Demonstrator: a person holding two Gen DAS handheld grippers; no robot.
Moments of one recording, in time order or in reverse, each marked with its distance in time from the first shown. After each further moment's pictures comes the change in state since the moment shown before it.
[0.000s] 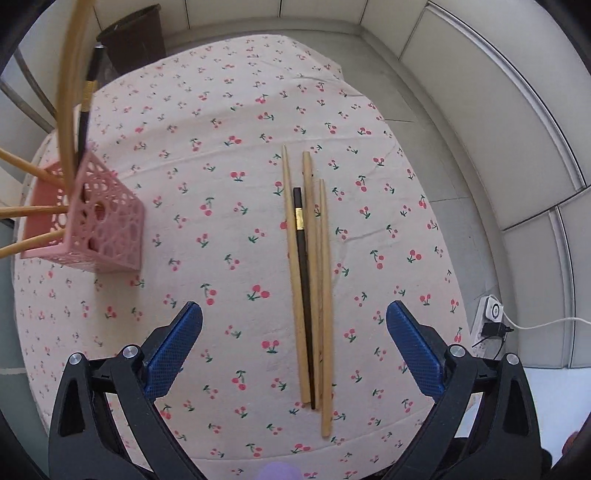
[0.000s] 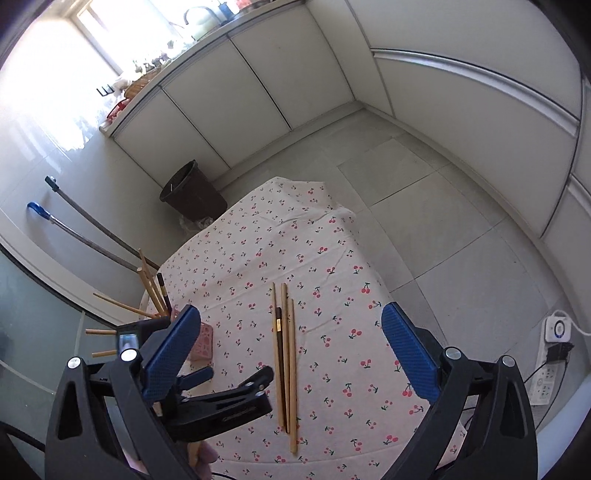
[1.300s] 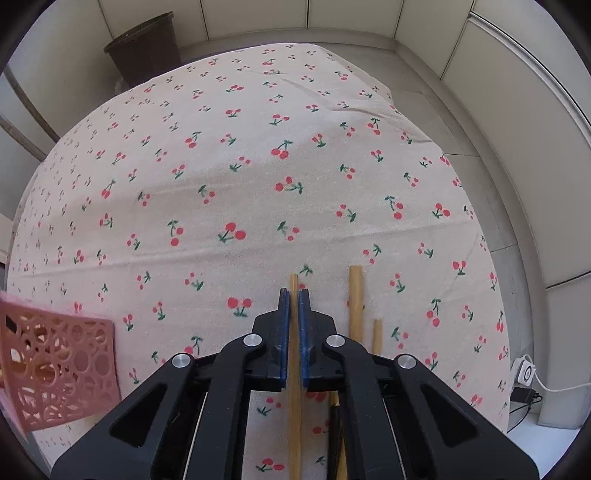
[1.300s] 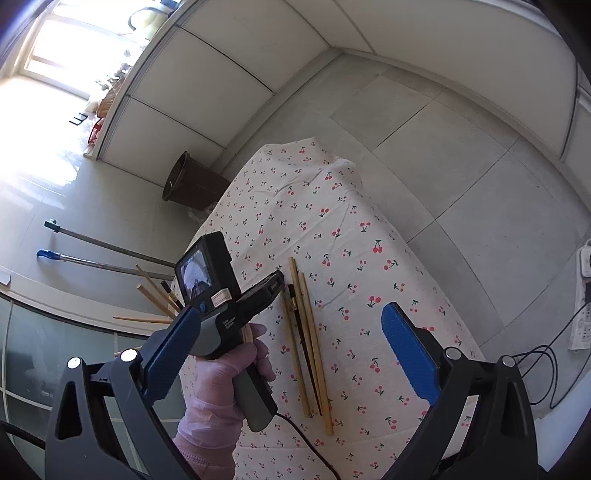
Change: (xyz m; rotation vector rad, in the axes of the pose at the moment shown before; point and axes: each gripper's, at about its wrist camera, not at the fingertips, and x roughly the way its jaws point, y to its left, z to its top) left arm 0.073 0.013 0.083 -0.049 -0.089 0.114; right arm 0.041 -0.027 0.004 0.219 0.172 0.089
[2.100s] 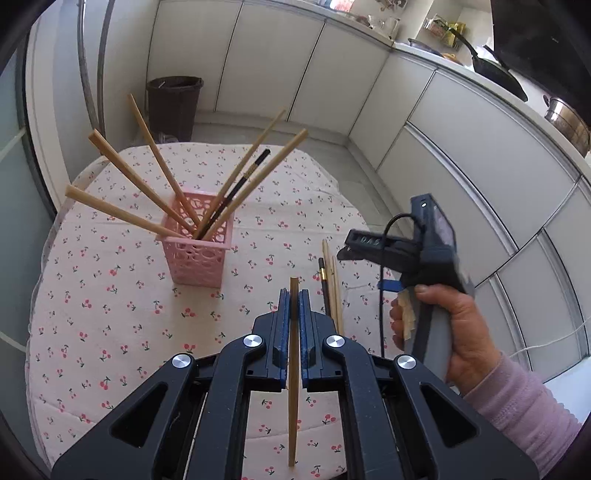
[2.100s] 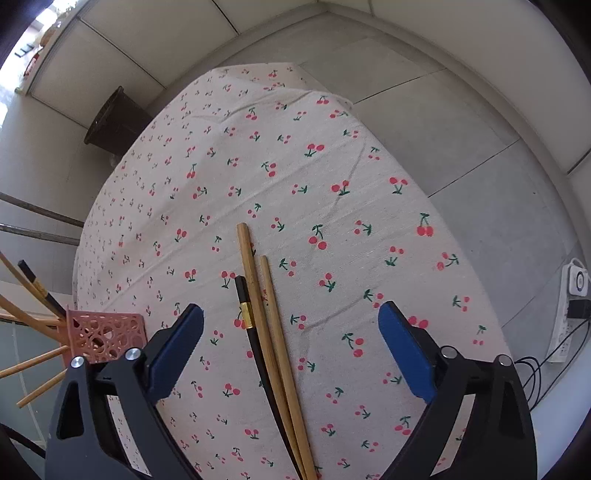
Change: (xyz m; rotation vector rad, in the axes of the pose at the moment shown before) left arm -0.218 0.107 -0.146 -0.094 -0.360 -0.291; right arm 0.173 0.024 0.003 -0.104 0.139 -0.352
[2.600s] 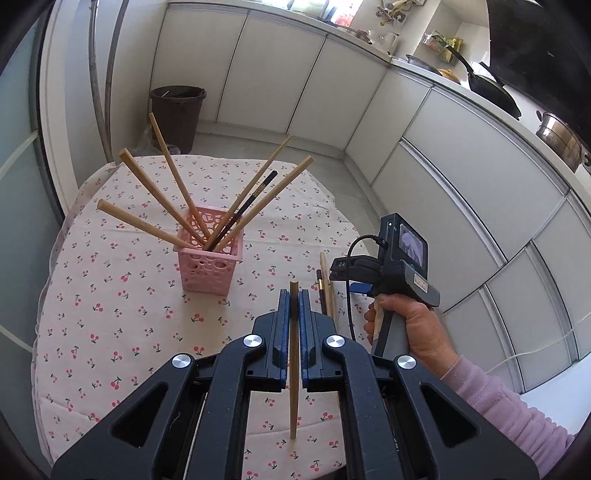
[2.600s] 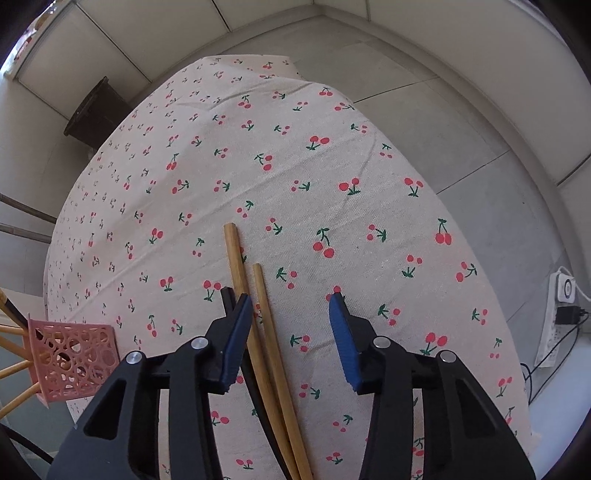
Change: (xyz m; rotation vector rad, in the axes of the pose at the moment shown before) left arm -0.026 0.008 0.000 -0.018 -0.033 -0.017; right arm 0.019 0.011 0.004 -0.028 -0.050 -0.105
